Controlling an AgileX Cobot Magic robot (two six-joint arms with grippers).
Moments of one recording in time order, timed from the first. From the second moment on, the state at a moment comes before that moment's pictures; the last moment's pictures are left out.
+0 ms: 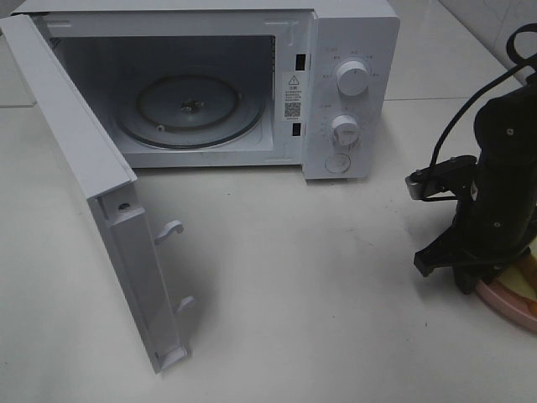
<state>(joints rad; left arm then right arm) -0.05 0.00 -0.51 -0.09 1.08 -0.02 0.23 1.86 -0.87 -0.27 0.61 0.17</state>
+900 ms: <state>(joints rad) -0.05 0.00 -0.51 -0.09 1.08 -0.02 0.32 1.85 -0.87 -0.47 0.75 0.40</state>
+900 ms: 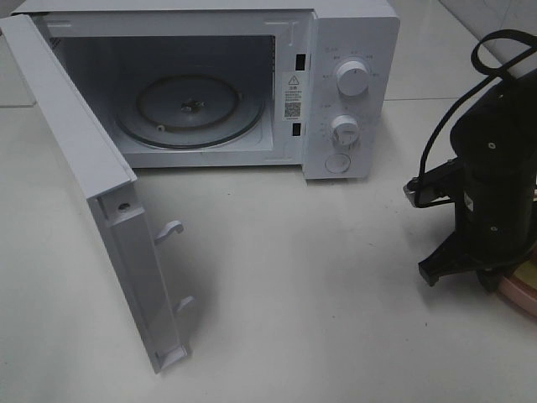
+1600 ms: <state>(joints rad) -0.05 0.00 -0.51 -0.09 1.08 -0.02 0.44 1.71 -0.86 -0.53 0.89 0.45</state>
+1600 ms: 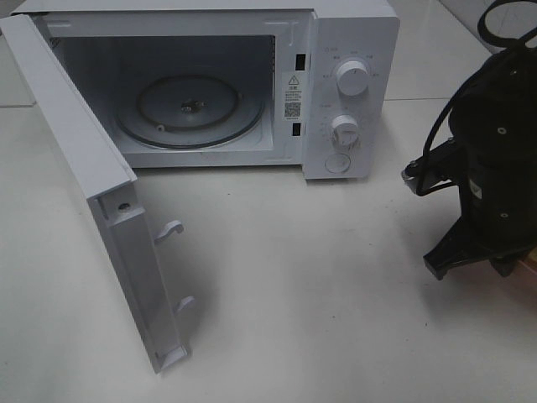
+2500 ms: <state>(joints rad) -0.05 0.00 -0.51 -0.09 1.08 -0.02 0.77 1.53 -0.86 -0.54 1.00 0.39</state>
